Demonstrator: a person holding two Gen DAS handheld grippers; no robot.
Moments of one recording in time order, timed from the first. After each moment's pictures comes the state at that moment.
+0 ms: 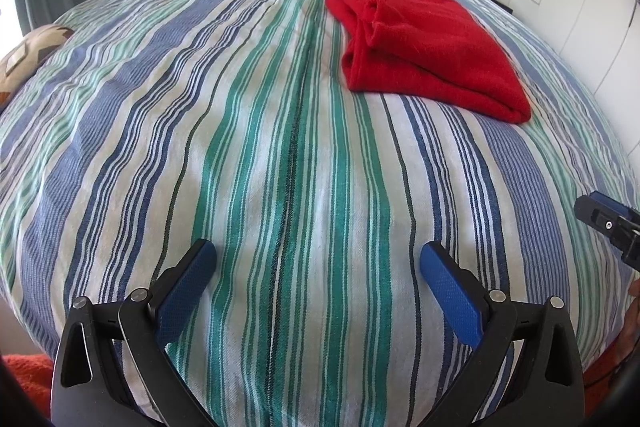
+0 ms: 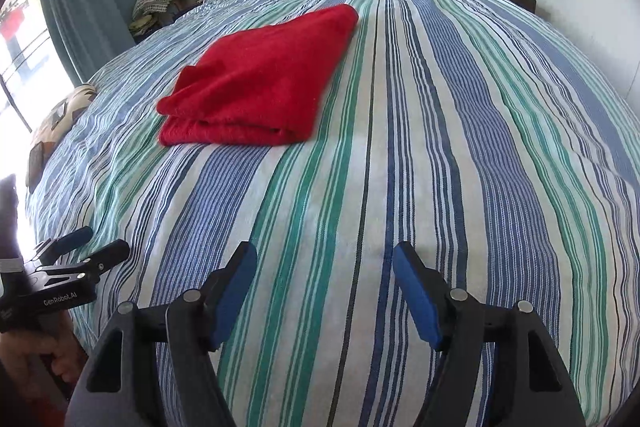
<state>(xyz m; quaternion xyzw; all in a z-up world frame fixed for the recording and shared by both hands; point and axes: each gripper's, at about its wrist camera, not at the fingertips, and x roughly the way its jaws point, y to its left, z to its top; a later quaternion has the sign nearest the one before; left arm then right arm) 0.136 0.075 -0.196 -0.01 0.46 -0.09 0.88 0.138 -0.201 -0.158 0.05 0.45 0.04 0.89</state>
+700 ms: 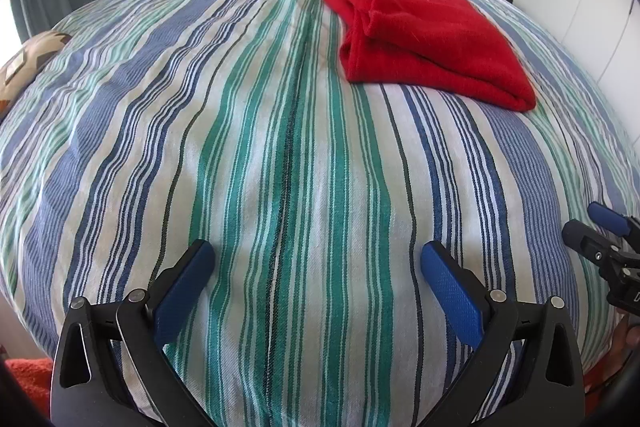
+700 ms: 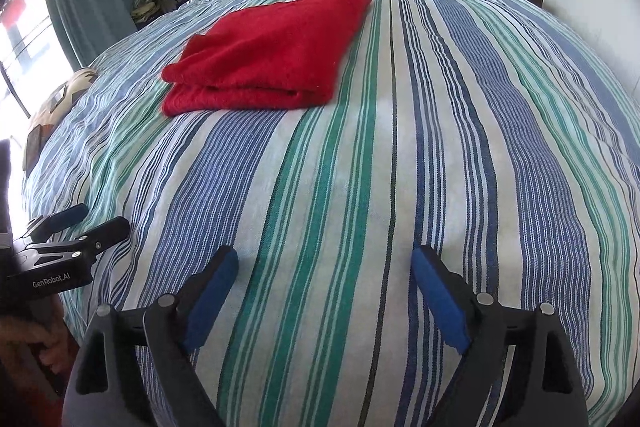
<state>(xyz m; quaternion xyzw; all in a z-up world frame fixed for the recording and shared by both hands) 0.141 0.068 -0.201 0.01 0.47 -0.08 0.88 0.132 -0.184 -0.179 0.04 0.46 0.04 0.89</state>
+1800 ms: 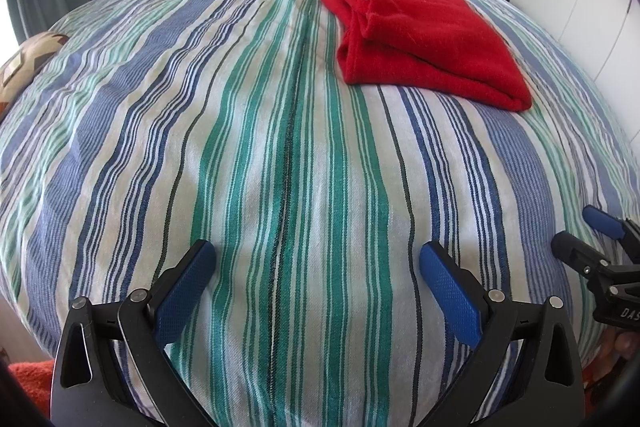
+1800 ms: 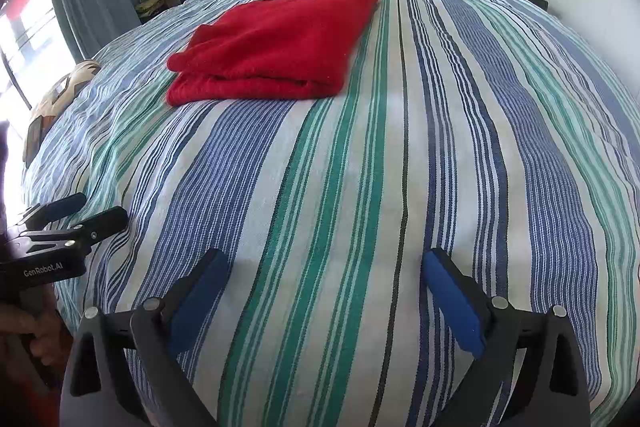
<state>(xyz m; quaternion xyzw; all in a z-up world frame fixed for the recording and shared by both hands) 0.143 0.074 -0.189 0.00 0.47 -0.09 0.88 0.131 -0.177 -0.183 0.03 0.46 0.04 0.88</state>
